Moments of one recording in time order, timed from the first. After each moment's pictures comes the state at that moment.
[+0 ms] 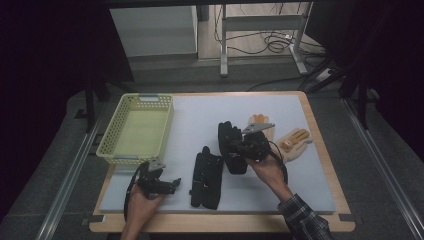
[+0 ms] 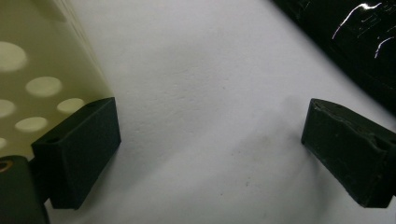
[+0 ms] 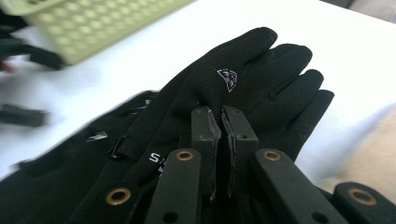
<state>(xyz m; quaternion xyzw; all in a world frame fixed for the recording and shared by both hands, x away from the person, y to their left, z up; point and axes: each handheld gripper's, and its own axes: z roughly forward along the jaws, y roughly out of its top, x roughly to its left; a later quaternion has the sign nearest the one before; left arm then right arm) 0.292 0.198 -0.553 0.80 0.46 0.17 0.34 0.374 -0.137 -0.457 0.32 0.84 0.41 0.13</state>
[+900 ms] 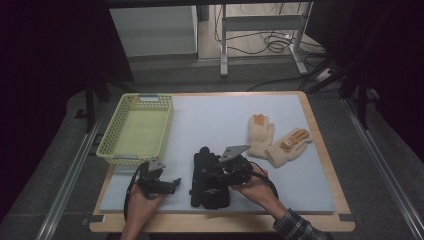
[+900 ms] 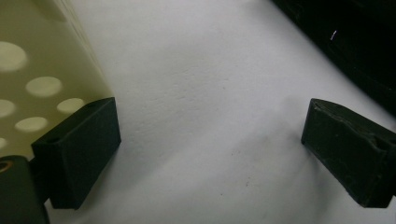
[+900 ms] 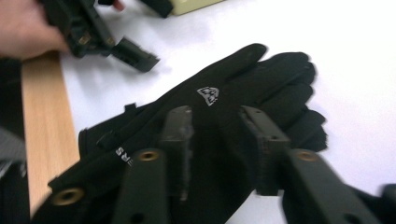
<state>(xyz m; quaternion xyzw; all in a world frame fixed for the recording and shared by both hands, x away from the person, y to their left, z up) 0.292 0.198 -0.553 0.80 0.47 0.17 0.34 0.326 -0.092 -0.483 0.19 0.90 0.39 0.07</state>
